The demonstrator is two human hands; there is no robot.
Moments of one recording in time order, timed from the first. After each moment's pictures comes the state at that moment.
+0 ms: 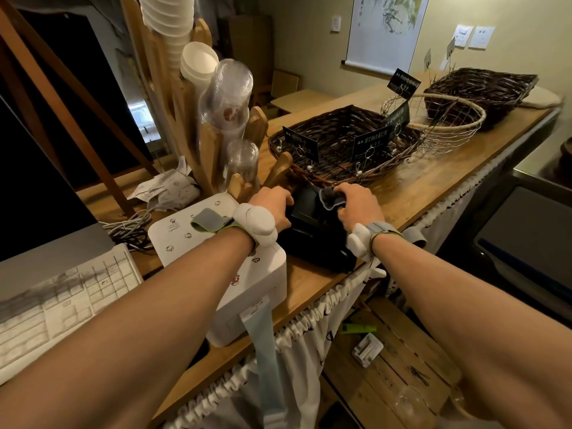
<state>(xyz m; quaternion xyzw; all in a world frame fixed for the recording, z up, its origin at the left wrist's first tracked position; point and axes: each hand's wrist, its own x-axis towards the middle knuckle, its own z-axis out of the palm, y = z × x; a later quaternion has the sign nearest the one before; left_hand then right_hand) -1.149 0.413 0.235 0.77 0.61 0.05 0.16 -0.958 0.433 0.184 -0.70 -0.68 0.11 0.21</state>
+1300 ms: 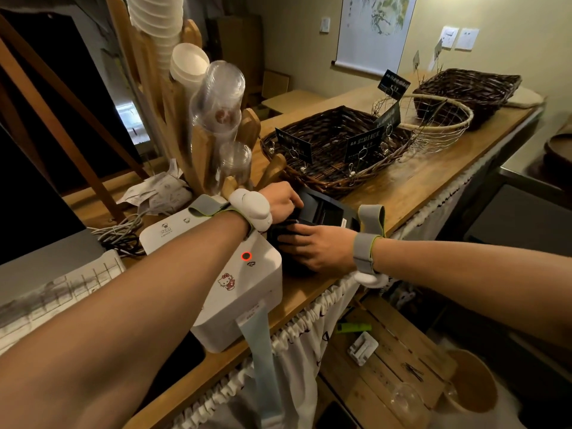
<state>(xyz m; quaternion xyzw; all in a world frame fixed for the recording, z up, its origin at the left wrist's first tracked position) -1.134 0.437 0.241 0.80 0.54 0.02 0.24 -0.991 0.391 0.181 -0.15 -0.91 -0.32 -0.23</state>
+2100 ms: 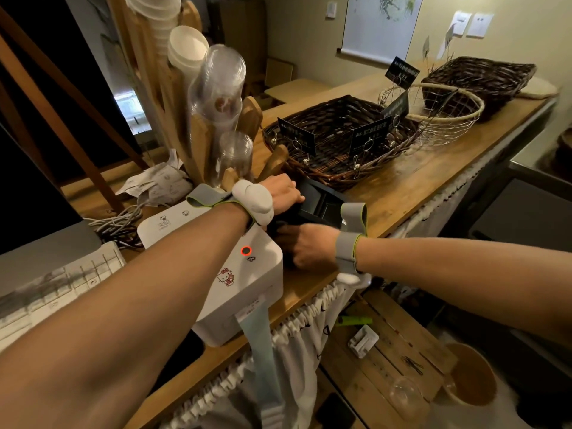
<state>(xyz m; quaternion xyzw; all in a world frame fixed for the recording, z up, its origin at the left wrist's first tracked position) -1.133 0.439 0.243 0.76 0.57 0.04 0.30 -1.025 0.395 0.169 -0.17 -0.89 -0.32 -0.29</state>
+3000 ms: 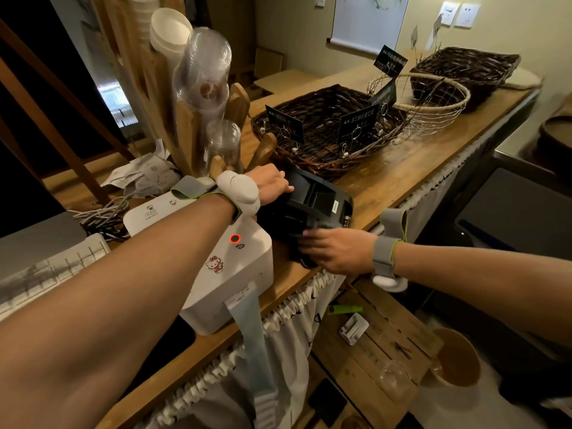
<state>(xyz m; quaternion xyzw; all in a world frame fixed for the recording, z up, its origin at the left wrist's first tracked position) -1.135 0.428 0.244 0.78 0.56 0.02 0.27 -0.945 0.366 0.158 -0.15 -0.92 -0.31 -0.16</state>
